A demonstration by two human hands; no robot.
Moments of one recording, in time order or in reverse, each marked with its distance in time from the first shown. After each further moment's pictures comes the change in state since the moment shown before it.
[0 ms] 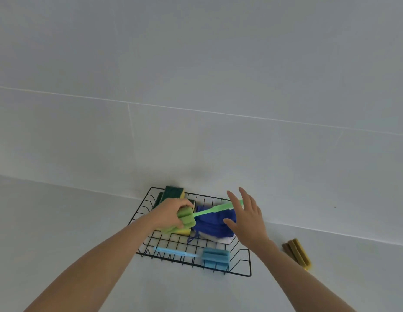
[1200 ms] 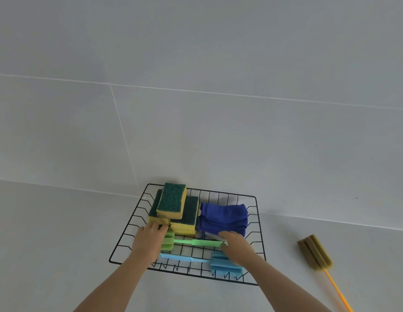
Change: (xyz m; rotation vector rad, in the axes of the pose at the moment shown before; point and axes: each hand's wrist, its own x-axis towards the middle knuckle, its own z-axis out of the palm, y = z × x) left_hand 0.025 -0.105 0.071 0.640 0.083 -0.177; right_hand 0.038 0.012 0.121 0.153 -0.492 0.161
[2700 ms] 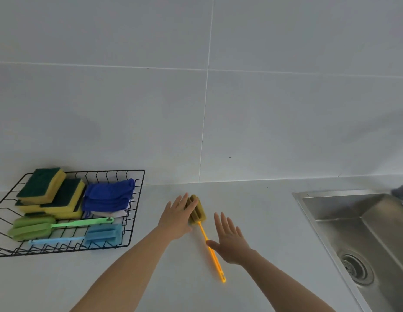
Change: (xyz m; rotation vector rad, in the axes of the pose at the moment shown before) left_hand 0.011 0.371 -0.046 -0.114 -0.119 0.387; right_hand -0.159 0.275 -0.038 -0.058 -0.012 0.144
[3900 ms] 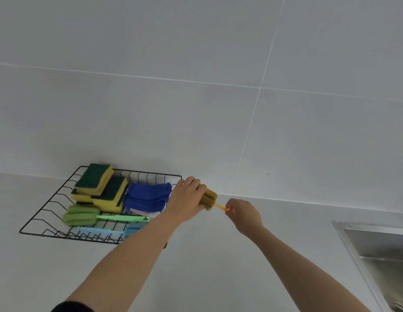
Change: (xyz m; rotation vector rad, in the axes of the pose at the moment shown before) left_hand -0.025 -0.070 -0.061 0.184 0.525 0.038; right_hand 0.033 -0.077 -0.081 0.086 0.365 -0.079
